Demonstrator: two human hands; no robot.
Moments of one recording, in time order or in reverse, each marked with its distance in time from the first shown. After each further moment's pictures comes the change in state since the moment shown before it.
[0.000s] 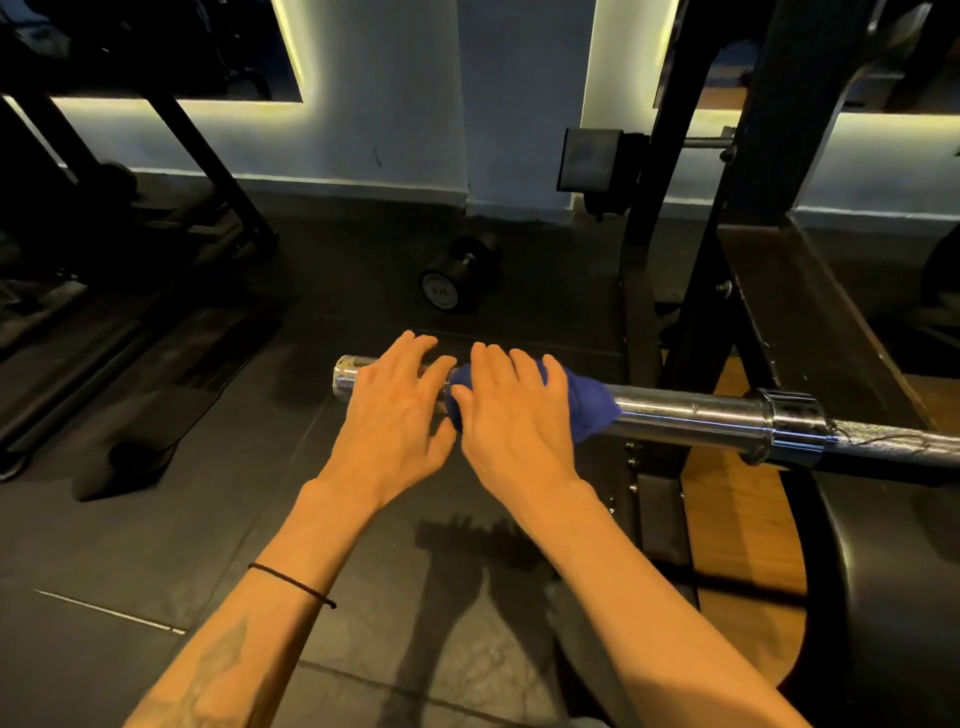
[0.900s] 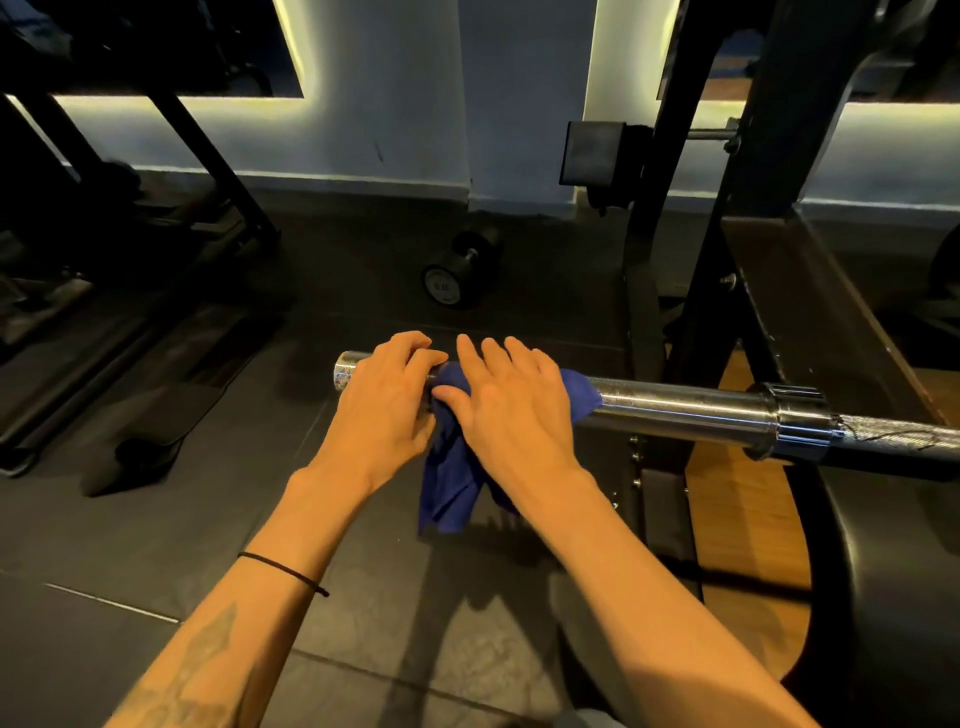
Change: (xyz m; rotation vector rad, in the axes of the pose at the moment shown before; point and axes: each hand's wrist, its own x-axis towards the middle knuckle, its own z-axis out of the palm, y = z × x) left_hand 0.003 -0.008 -0.007 -0.138 0.019 -0.001; right_hand 0.010 0.003 0.000 -0.042 -0.055 -0.056
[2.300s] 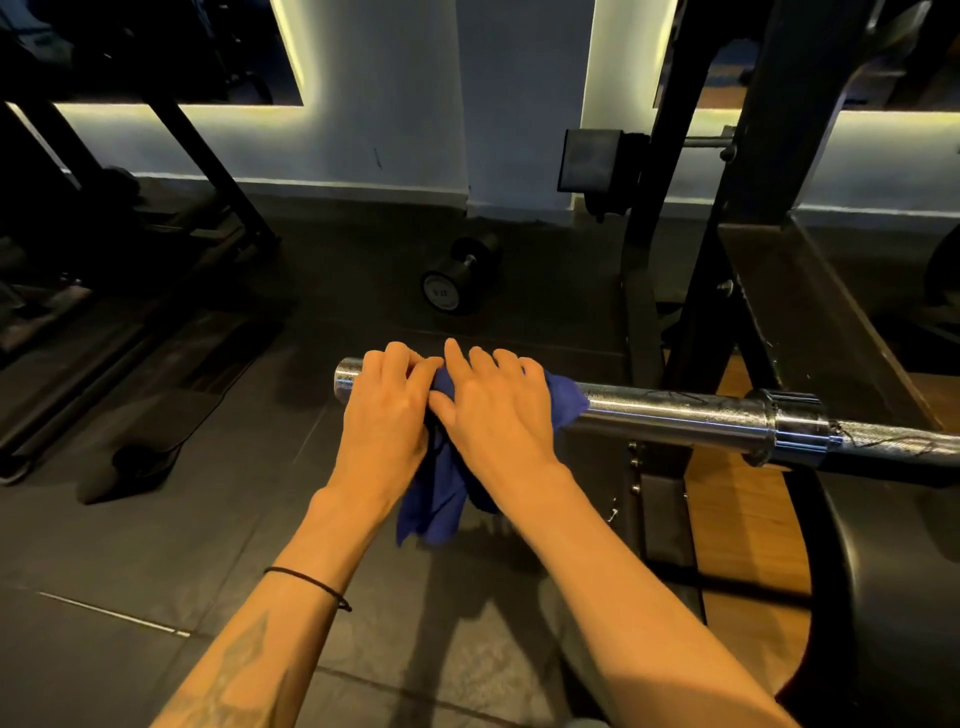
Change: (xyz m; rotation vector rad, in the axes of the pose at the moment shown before) left_hand -0.005 0.010 0.012 0.071 0.130 -0.083; right_hand 0.011 -0.012 0.003 0.013 -0.028 -0.002
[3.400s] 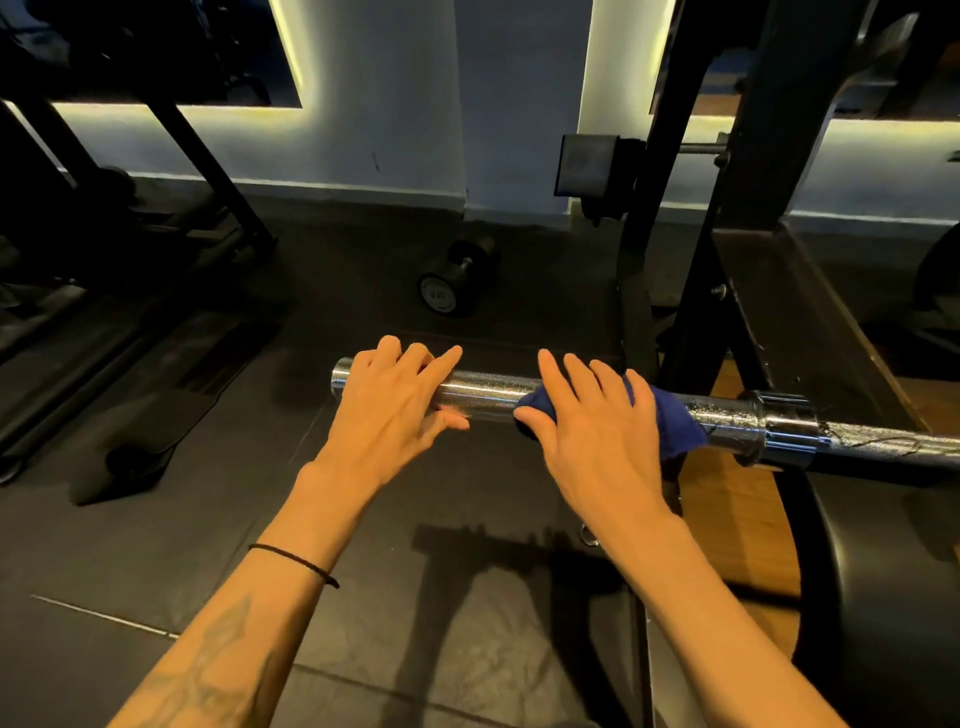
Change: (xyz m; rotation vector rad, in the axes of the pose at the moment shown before) left_hand 0.016 -0.008 -0.008 0.305 -0.113 0.210; right_hand -0.054 0.069 -0.007 -0.088 0.122 0.174
